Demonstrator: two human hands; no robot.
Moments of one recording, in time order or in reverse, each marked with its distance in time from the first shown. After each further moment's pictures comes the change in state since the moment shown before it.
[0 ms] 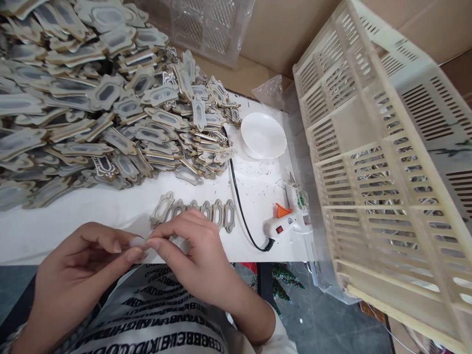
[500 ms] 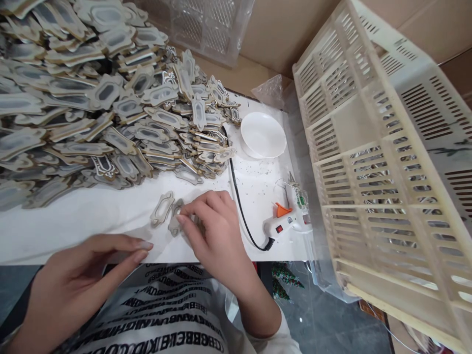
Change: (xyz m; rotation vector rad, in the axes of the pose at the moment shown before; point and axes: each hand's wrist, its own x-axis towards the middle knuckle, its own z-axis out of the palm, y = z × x) left_hand -0.004 -0.001 -0.010 0.344 -0.112 0.224; right_hand 0.006 0.004 -0.023 -0.415 0.067 -0.032
